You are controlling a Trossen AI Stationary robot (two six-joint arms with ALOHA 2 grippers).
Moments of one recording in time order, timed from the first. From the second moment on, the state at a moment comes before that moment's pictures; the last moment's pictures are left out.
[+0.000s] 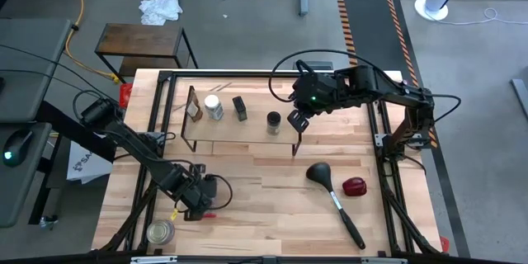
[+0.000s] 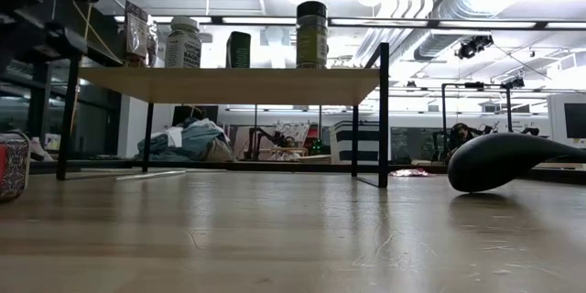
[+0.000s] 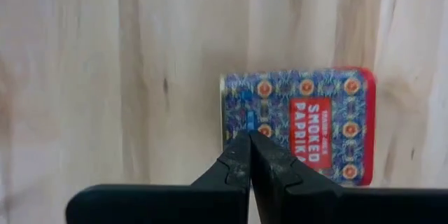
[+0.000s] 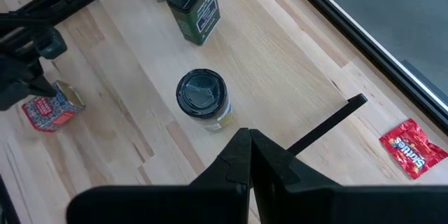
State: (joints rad) left arm -0.69 1.49 0.93 -0.78 -0.13 -0.70; right arm 0.00 1.71 2.13 -1.42 0.29 0.56
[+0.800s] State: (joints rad) left arm -0.59 1.47 0.94 -0.80 -0.15 -0.57; right arm 0.00 1.71 2.13 -1.42 0.28 0.57
